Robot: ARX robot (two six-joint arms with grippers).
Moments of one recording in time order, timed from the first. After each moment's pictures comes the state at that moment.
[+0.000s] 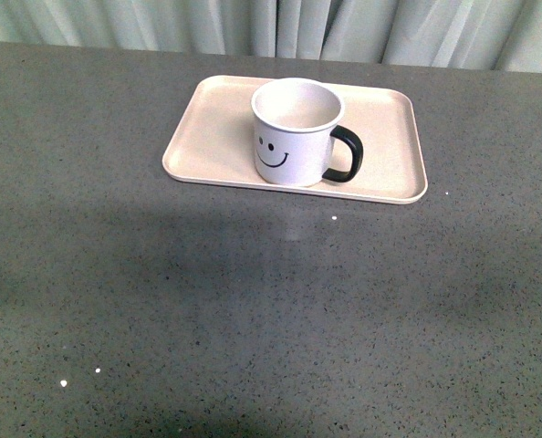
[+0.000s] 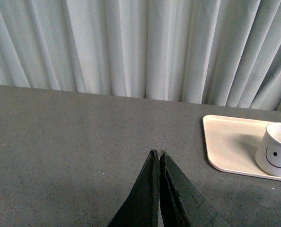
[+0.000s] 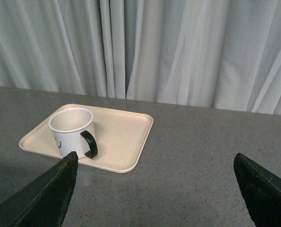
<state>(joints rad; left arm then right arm) 0.00 0.02 0.01 0.00 0.00 -0.01 0.00 0.00 0.02 0.00 0.00 -0.01</state>
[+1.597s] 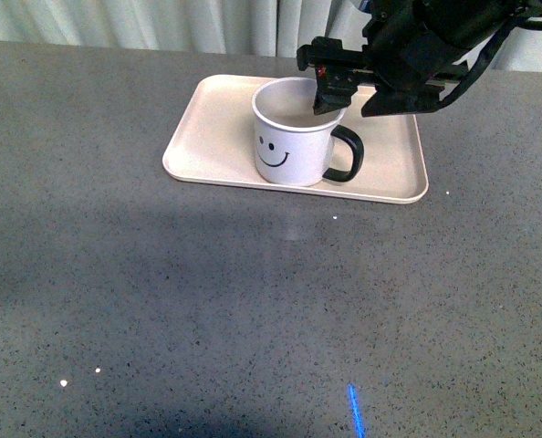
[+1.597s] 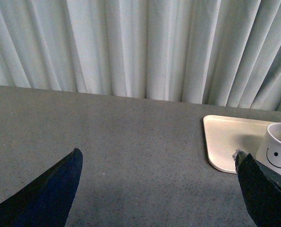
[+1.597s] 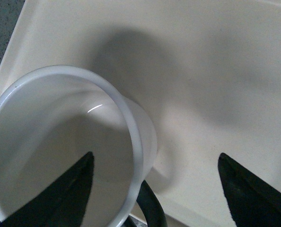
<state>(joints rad) 0.00 0.02 0.01 0.00 0.00 0.00 0.19 2.16 1.50 -0.23 -0.13 0.12</state>
